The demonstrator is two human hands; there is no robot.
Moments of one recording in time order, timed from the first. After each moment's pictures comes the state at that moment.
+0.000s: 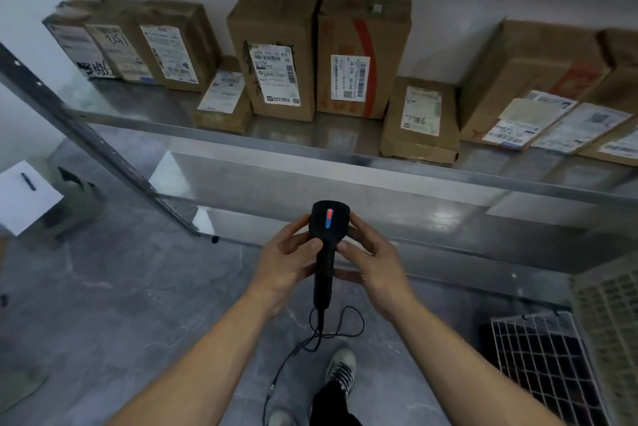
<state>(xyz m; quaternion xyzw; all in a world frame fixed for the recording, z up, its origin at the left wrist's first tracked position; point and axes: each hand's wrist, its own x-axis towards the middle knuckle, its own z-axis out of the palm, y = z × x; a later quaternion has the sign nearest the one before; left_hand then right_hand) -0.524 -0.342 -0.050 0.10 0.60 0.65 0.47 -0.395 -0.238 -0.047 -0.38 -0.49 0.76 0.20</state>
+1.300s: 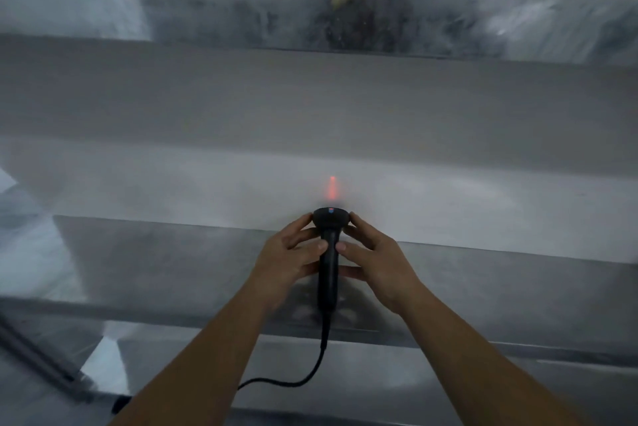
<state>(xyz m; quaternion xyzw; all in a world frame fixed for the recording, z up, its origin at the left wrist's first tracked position) -0.757 -0.129 -0.426 0.30 0.54 0.66 0.42 -0.608 -0.044 -0.406 -0.27 -0.60 0.69 0.30</state>
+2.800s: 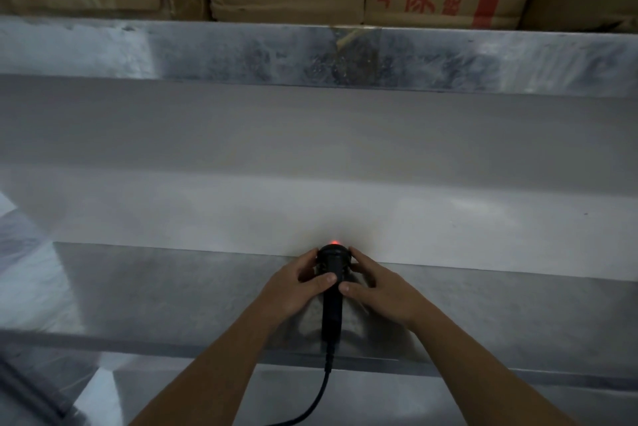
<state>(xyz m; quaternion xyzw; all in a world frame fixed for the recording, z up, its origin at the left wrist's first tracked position) -0.780 -0.115 -0.450 0.43 0.66 0.50 0.36 -0.602 -0.001 -0.439 -0.35 -0.82 0.45 0.10</state>
